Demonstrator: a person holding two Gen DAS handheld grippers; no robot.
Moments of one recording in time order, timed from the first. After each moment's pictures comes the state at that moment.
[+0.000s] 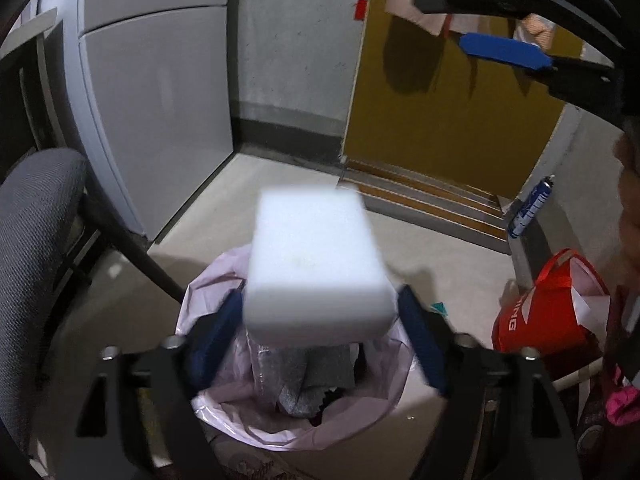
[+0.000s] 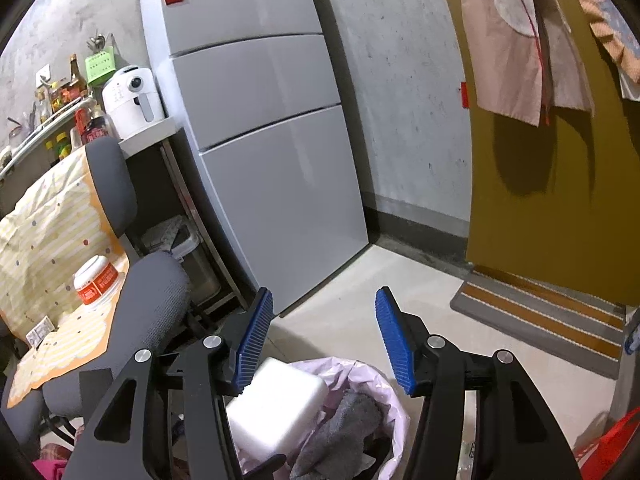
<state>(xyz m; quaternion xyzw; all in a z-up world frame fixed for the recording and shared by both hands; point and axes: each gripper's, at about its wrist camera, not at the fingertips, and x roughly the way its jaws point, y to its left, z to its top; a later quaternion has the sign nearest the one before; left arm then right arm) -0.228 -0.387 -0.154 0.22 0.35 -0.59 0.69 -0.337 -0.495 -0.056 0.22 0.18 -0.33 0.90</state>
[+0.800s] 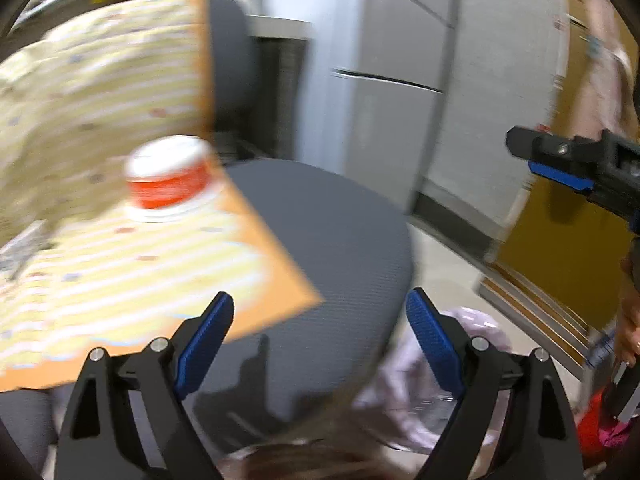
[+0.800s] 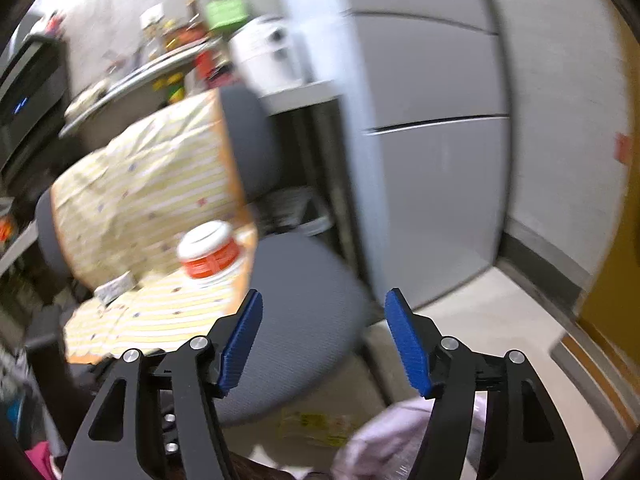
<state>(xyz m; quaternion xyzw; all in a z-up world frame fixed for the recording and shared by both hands) -0.084 -0.210 -0.062 0.09 0.32 -0.35 0.87 -0.168 -0.393 0.003 0.14 0.22 -0.12 0.96</state>
